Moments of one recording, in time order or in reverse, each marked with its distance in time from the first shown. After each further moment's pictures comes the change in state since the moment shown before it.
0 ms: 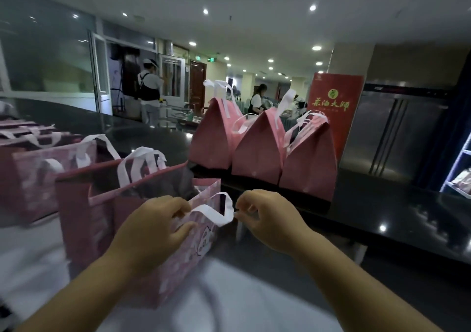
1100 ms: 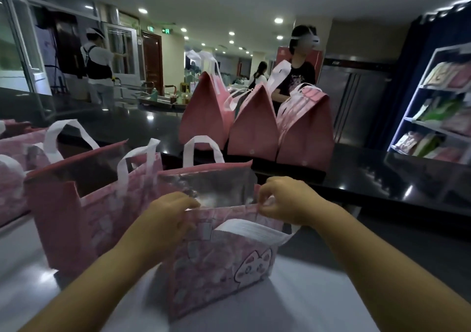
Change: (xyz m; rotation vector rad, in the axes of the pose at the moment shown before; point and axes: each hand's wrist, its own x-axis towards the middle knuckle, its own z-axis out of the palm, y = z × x) left_hand 0.007 -0.075 0.020 -0.175 -0.190 0.211; right_hand 0.015 0.000 0.023 -0.283 -0.352 0.304
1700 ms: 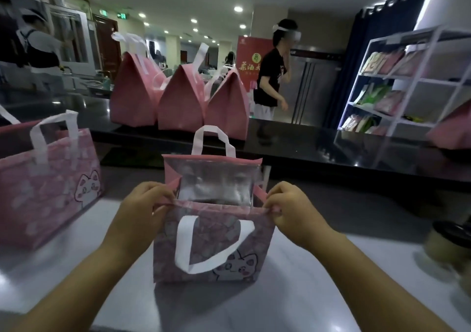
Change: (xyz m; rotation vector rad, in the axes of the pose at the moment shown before) left_hand -0.049 0.161 0.072 -0.071 0.132 -0.057; right_hand -0.245 0.081 -0.001 0.172 0.266 0.187
